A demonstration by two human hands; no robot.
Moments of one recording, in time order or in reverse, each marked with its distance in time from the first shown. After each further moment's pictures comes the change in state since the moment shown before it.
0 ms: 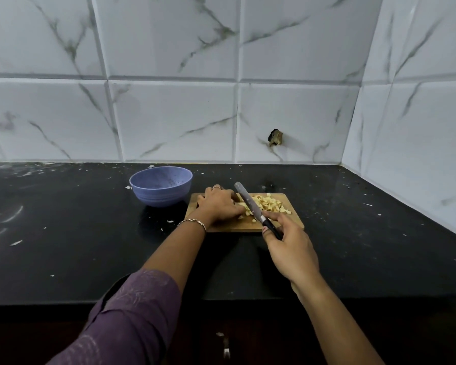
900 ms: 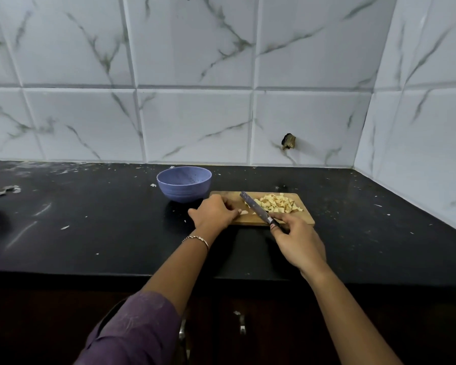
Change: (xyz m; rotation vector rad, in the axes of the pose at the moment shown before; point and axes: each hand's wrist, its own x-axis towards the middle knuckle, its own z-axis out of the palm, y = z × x) left_hand -0.060 -0.031 0.006 -0.219 0.316 -0.240; right_hand -0.012 -0.014 -0.003 -0.164 -0.043 -0.016
